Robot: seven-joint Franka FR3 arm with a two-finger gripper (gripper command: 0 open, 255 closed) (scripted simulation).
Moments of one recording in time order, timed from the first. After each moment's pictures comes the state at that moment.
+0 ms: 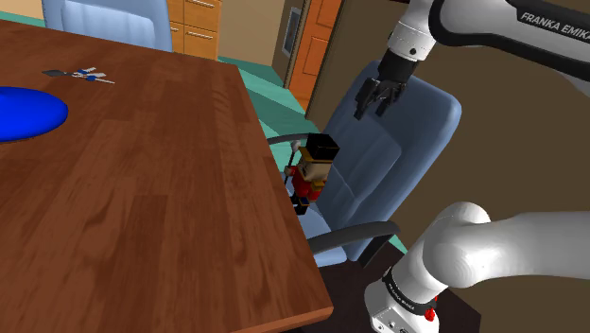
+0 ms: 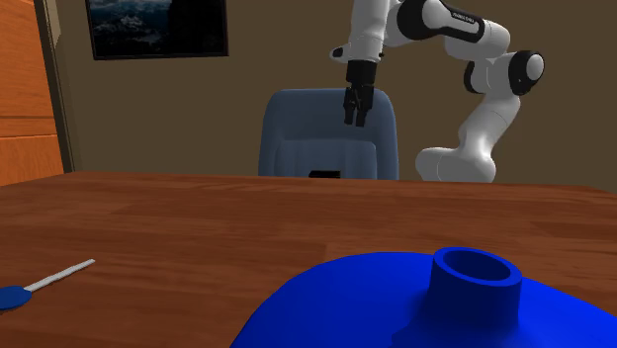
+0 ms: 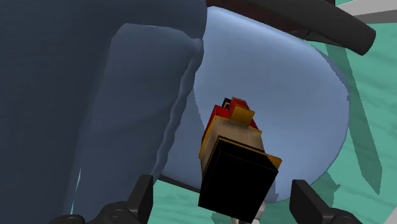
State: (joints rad) arm -0.02 -0.77 -0.03 -2.29 -0.08 1.62 0.14
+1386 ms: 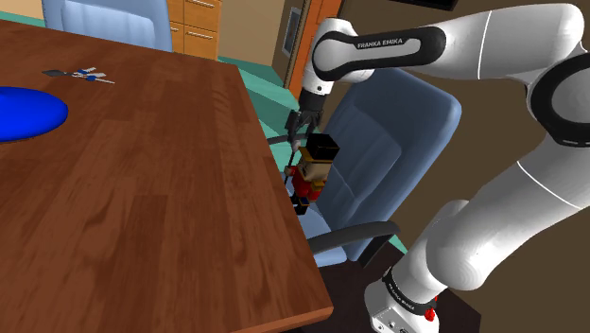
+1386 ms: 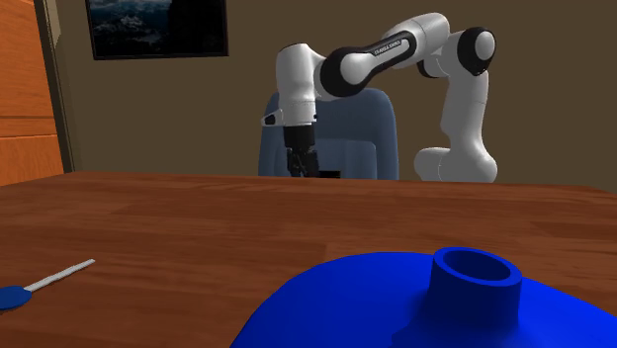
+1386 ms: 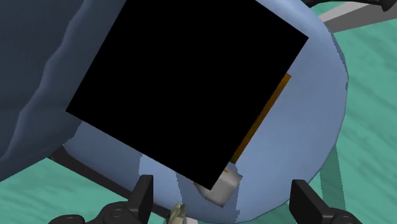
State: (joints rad) arm 0.08 -0.16 -0.10 -2.16 0.05 1.95 -0.07
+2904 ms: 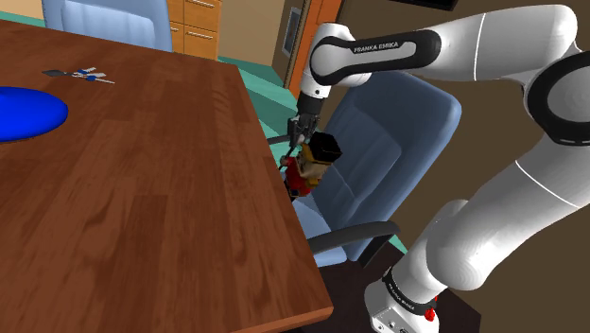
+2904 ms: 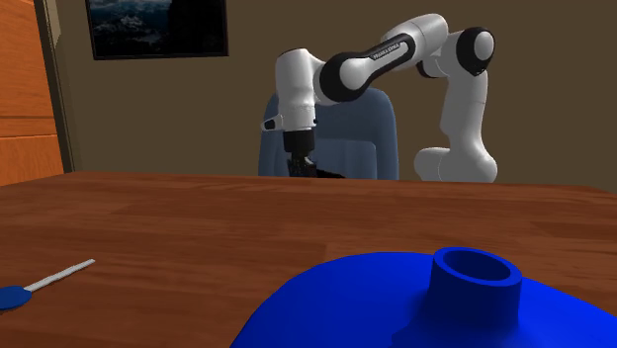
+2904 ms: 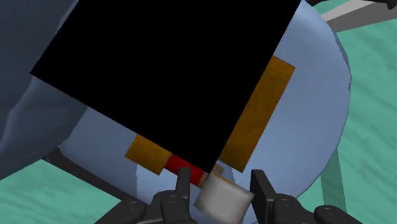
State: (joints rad) arm 0.08 -0.14 -0.10 -2.17 0.06 1.97 -0.08
